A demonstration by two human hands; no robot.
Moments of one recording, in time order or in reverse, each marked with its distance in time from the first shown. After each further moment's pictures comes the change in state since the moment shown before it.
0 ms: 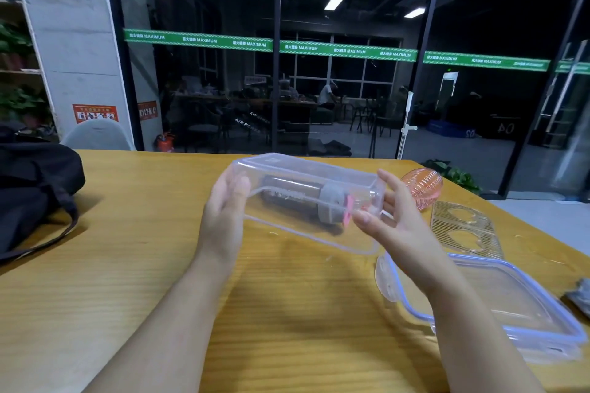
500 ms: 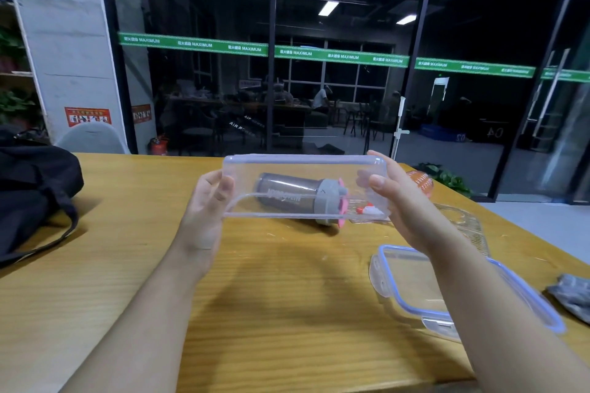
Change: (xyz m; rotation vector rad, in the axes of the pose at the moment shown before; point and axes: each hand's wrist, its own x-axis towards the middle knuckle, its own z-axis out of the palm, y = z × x) left_hand 0.005 0.010 -0.028 -0.140 -0.165 -0.066; right_hand 0.033 -0.016 -0.021 0.034 -0.135 -0.002
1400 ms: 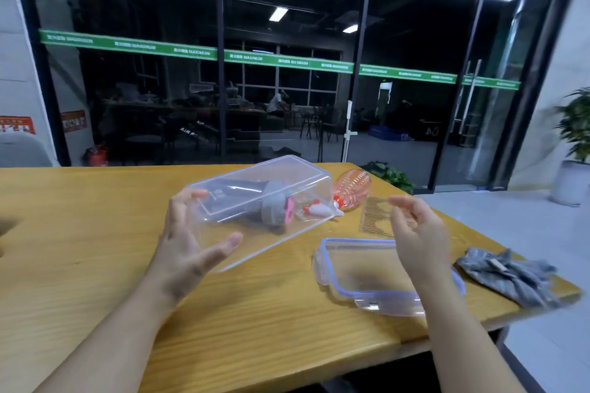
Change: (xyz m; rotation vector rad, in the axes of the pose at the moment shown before) left_hand -0.029 -0.015 0.027 0.407 -0.132 0.178; right_hand -0.073 0.043 -0.048 -0.378 0.786 -0.060
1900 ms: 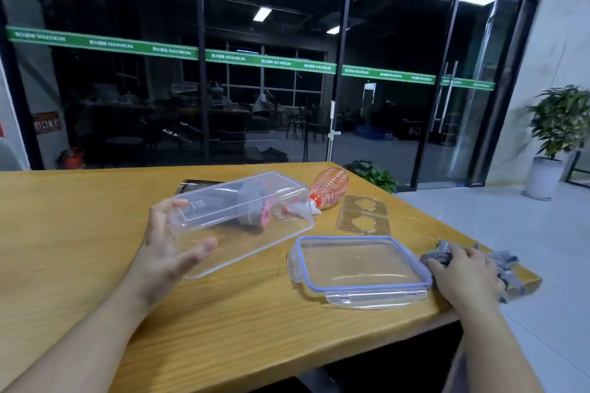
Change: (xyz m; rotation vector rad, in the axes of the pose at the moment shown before) left_hand -0.005 0.008 0.019 -0.131 -0.067 -0.007; right_hand 0.008 0.106 -0.084 -0.932 -0.106 0.437
